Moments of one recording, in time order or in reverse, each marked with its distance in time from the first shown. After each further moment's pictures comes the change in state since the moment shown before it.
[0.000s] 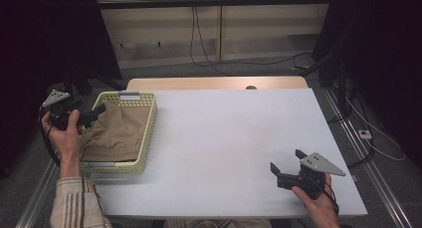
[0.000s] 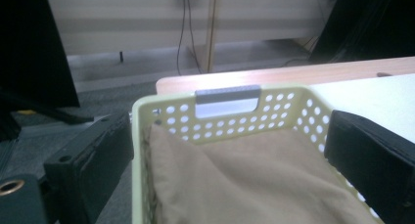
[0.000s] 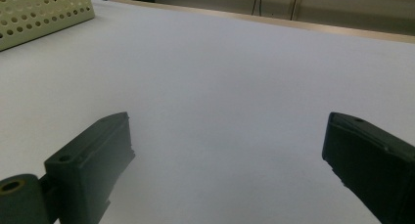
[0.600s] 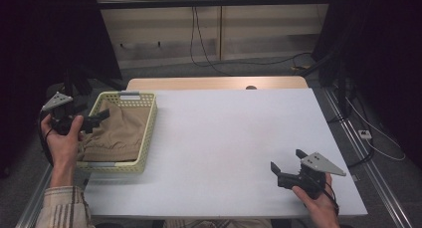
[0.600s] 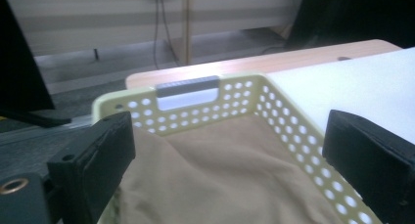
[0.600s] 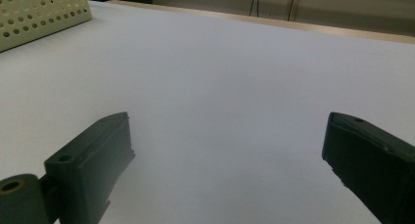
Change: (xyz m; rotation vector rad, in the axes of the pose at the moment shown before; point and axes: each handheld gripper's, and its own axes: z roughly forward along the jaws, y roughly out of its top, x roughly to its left) left arm -0.024 0.002 -0.019 0.048 -0.084 0.036; right arm -0.001 0.000 0.000 -0.005 -0.009 0.006
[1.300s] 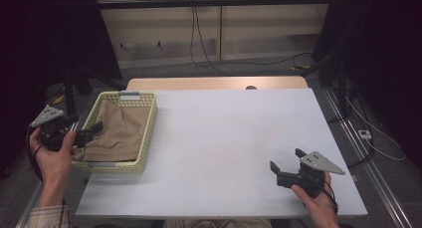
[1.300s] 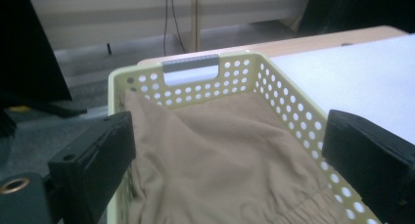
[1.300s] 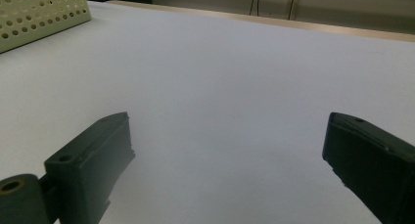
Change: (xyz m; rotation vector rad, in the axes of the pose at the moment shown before) left arm -0.015 -0.019 -0.039 0.015 0.072 -0.002; right arm 0.000 0.001 0.003 0.003 0.002 0.005
